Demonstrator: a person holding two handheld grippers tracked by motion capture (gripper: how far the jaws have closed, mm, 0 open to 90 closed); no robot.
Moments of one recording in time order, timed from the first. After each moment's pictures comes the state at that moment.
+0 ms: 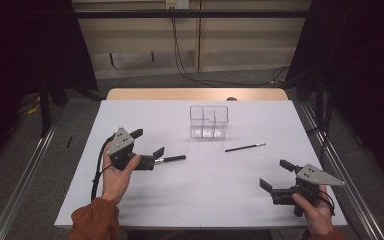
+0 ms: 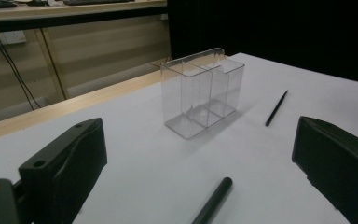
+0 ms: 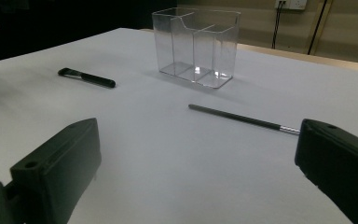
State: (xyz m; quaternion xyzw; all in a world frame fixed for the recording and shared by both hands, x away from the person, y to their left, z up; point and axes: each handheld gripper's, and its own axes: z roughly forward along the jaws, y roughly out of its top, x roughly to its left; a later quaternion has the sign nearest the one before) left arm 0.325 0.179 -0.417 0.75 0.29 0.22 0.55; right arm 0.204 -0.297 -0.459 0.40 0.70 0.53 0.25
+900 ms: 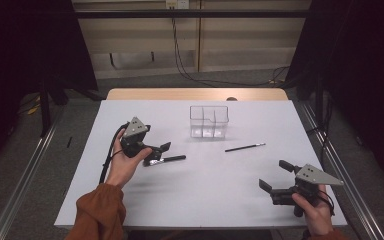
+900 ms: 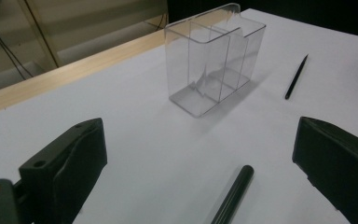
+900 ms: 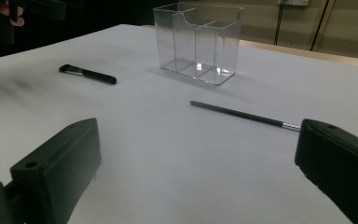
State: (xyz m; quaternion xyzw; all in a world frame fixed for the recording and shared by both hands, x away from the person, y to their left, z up) left arm 0.363 0.161 -0.420 0.80 0.30 0.17 0.48; right arm 0.205 -0.297 -0.460 0.40 0.71 0.53 0.25
